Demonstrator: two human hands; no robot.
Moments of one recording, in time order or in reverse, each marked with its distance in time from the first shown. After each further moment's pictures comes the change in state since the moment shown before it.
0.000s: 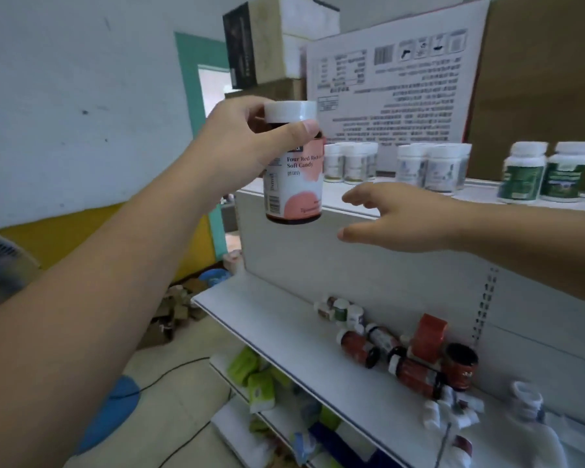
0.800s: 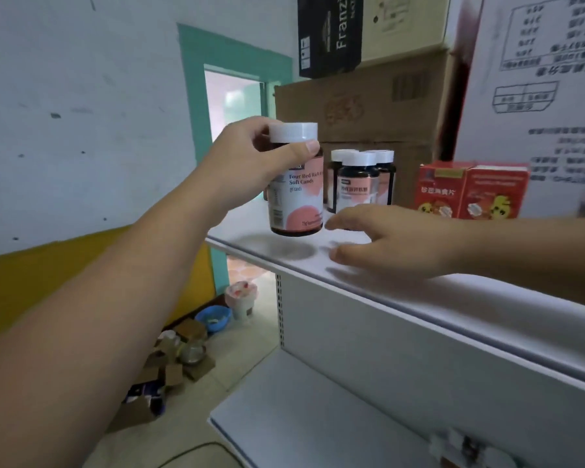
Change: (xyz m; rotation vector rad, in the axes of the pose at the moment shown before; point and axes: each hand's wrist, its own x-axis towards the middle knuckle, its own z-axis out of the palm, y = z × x) left_hand 0.323 -0.351 -0.101 -0.045 -0.014 -0.002; right_hand 0.440 -0.070 0.112 -0.045 -0.096 -0.047
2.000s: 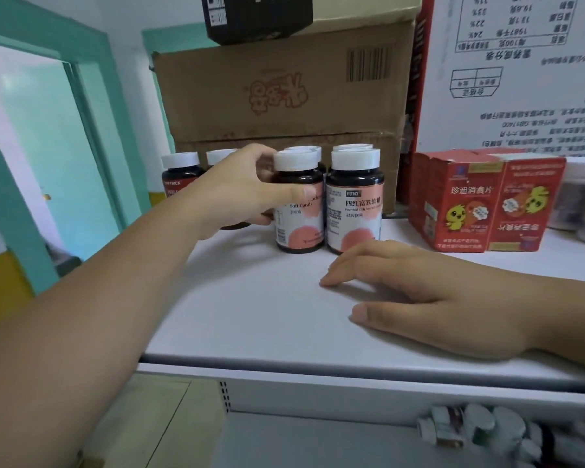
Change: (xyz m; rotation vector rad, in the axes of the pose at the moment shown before) left_hand 0.158 -0.118 0.056 -0.226 -0.628 0.070; right_hand 0.050 -0.012 0.042 0.016 0.071 0.258
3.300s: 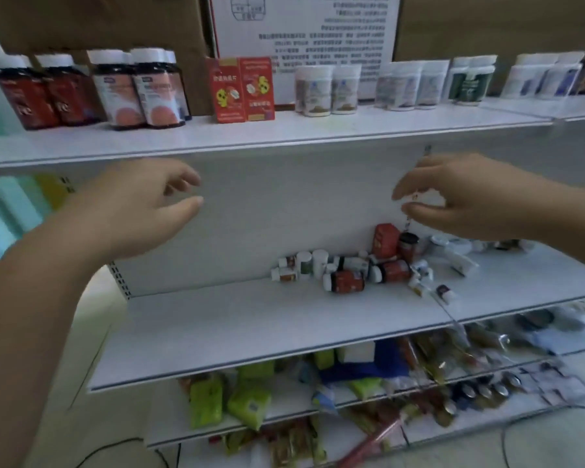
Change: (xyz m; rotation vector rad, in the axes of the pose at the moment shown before) left_hand -0.267 0.086 0.132 0.634 -0.091 0.257; right_hand -0.365 -0.005 -0.012 -0.443 0.123 0.514
